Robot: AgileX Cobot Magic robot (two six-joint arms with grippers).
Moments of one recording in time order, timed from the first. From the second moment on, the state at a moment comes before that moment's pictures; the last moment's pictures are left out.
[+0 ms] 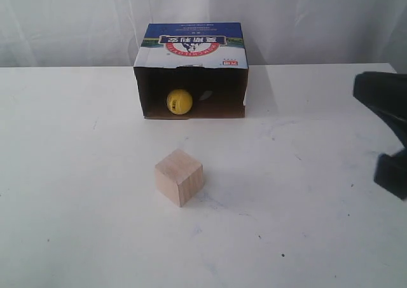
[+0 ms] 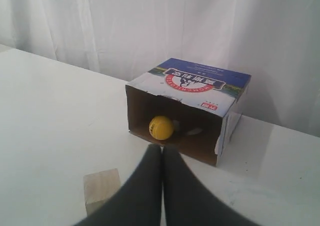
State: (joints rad) left arm -0.11 0.01 0.02 -0.21 0.45 0.13; right arm 0.51 0.60 -0.52 0.27 0.17 -0.28
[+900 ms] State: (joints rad) left arm -0.11 0.01 0.02 -0.21 0.45 0.13; right arm 0.03 0.20 -0.30 -0.08 0.04 -0.05
